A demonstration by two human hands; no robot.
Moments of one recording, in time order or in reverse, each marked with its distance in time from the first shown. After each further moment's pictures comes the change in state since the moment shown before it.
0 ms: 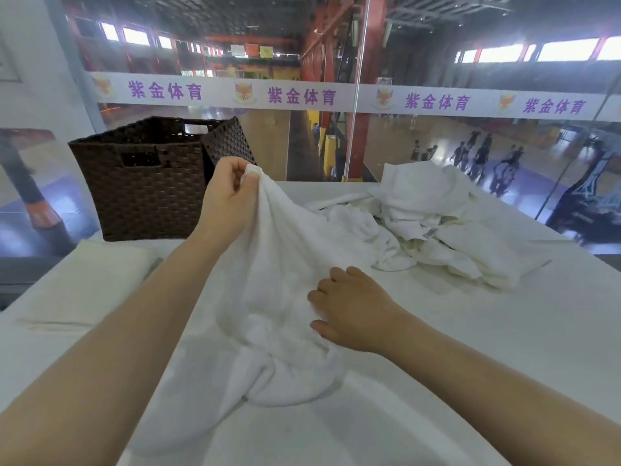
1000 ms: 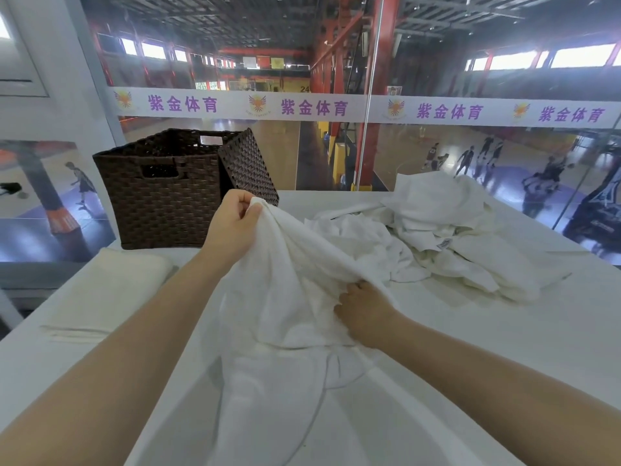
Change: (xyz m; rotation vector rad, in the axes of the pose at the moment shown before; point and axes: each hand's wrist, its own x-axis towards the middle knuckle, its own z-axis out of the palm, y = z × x) left_hand 0.001 -0.030 -0.014 0.065 -0.036 -0.199; right_hand 0.041 0.020 0.054 -0.255 -0.353 0.039
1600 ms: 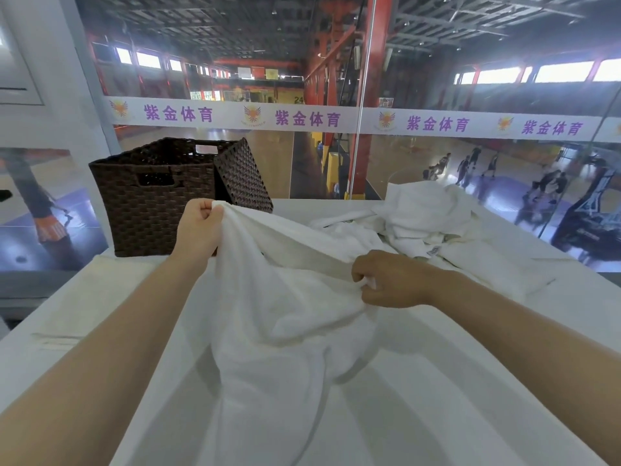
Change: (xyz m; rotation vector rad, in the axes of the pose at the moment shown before) left_hand 0.017 -0.018 -0.023 -0.052 0.165 -0.191; right_hand -0.051 0.090 -0.034 0.651 0.253 -0.045
